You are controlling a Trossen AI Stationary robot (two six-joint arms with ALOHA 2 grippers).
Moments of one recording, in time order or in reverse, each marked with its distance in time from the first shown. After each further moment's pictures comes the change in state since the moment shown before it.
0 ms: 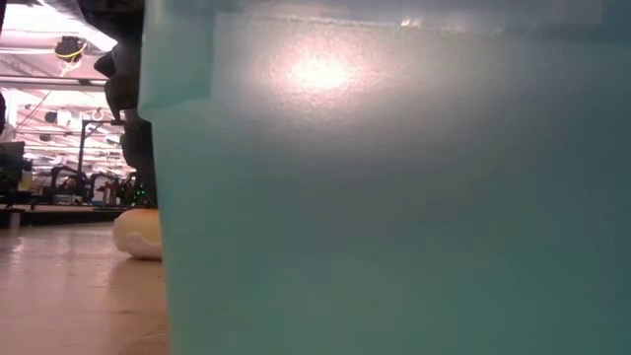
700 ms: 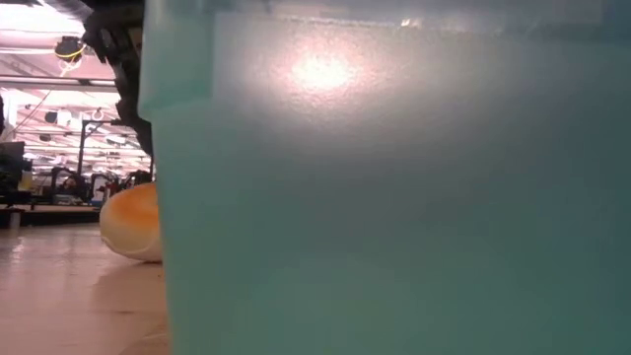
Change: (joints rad) left arm -0.042 -0.132 -0.001 0.004 0.007 0.025; right arm 0.000 0.000 0.000 0.000 0.000 -0.004
